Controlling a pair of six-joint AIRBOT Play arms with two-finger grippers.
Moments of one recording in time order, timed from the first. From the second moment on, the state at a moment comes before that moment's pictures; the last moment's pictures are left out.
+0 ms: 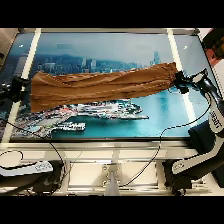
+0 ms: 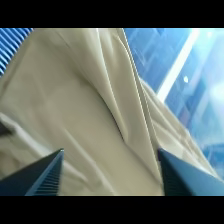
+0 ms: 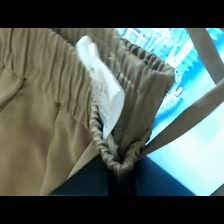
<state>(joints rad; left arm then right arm) 0.63 -1.43 1.05 0.61 -0.83 -1.21 -0.29 -1.75 1.31 -1.20 0.55 2.07</state>
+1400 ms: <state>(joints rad) 0.57 -1.34 0.69 0.66 -0.47 -1.55 -0.24 -1.75 1.31 -1.21 0.53 2.08</state>
